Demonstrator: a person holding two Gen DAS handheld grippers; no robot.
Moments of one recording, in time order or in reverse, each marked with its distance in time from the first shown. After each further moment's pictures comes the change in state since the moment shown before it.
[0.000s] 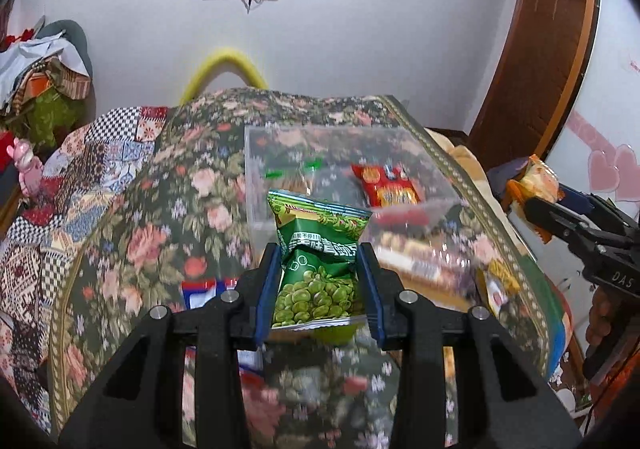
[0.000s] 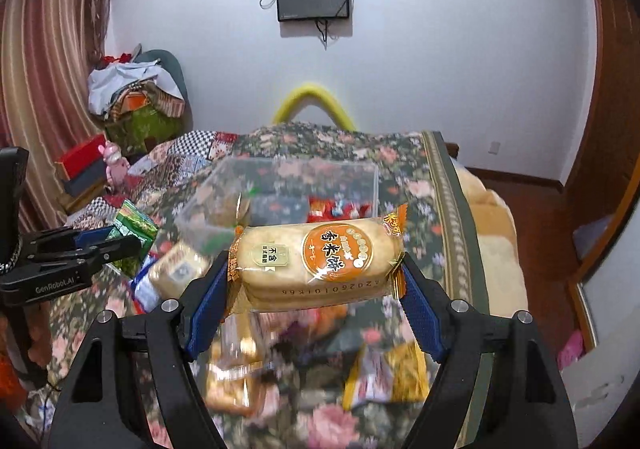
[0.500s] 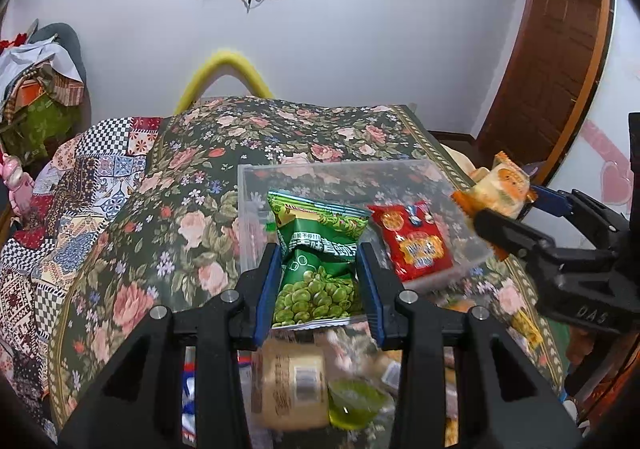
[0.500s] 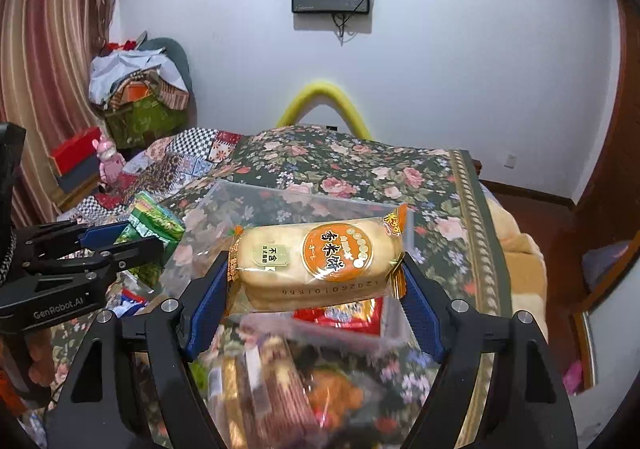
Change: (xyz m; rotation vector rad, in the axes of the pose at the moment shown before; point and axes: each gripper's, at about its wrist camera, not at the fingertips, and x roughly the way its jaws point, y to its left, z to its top) left arm 0.067 0.014 0.060 -0.003 0.014 0.014; right arm 0.077 0.018 0.044 -0.070 0.042 0.019
